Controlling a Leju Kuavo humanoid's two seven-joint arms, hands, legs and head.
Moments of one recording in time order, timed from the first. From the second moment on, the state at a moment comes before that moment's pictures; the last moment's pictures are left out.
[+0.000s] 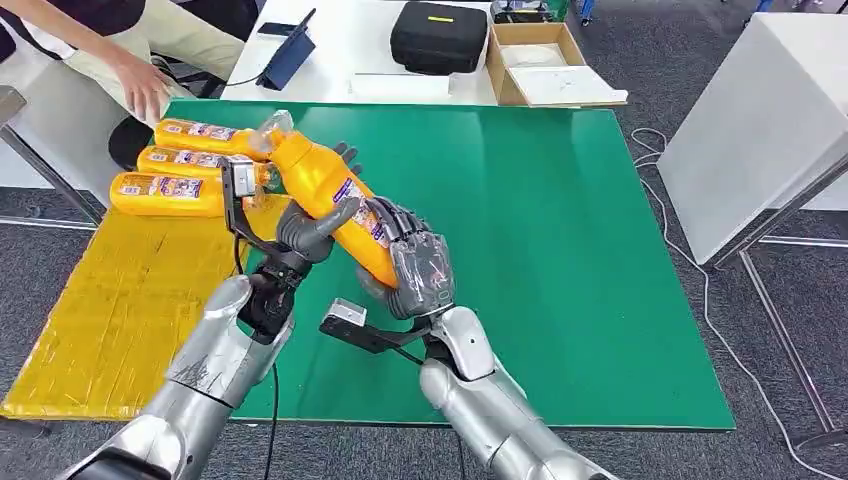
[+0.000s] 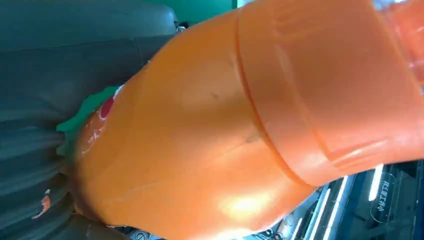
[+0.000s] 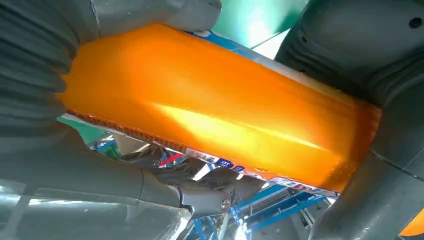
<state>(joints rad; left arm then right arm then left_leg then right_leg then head) -0.58 -0.08 -0.26 -1.05 0.58 -0.25 -0.13 -0.55 0.31 0.69 -0.63 1.04 -0.65 -0.27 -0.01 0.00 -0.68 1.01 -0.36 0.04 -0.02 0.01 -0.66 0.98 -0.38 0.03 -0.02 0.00</state>
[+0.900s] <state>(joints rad) -0.57 -0.08 -0.23 -1.07 0.59 -0.21 -0.16 -0.59 0.33 0.74 -0.58 0.97 -0.66 -0.28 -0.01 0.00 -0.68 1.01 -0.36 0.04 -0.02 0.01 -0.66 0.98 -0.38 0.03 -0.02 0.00</state>
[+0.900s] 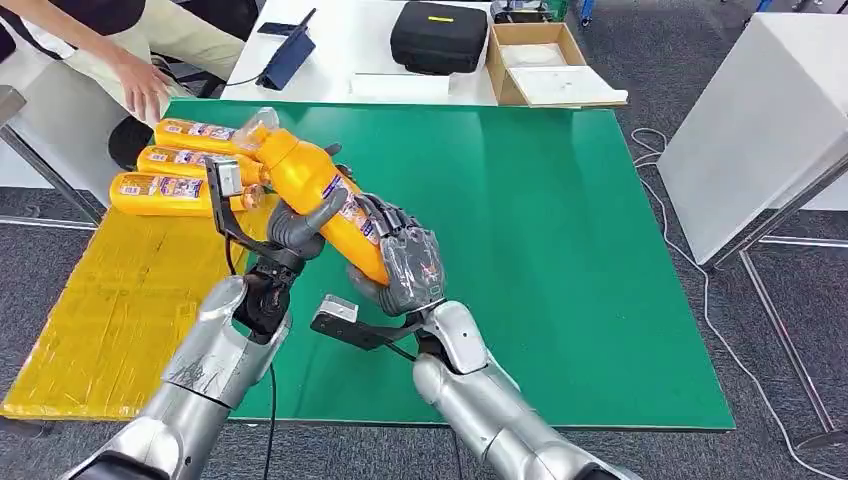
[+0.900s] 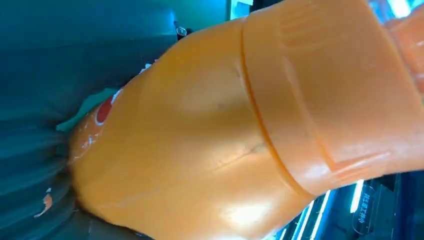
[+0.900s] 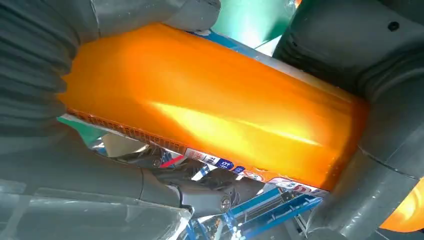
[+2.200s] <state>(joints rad) -0.54 -0.04 -0.09 -1.20 0.22 0.11 -0.32 -0.30 0.11 0.59 -1.40 0.36 -0.54 -0.48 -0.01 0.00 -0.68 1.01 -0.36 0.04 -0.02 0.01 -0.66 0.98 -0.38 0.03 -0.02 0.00</state>
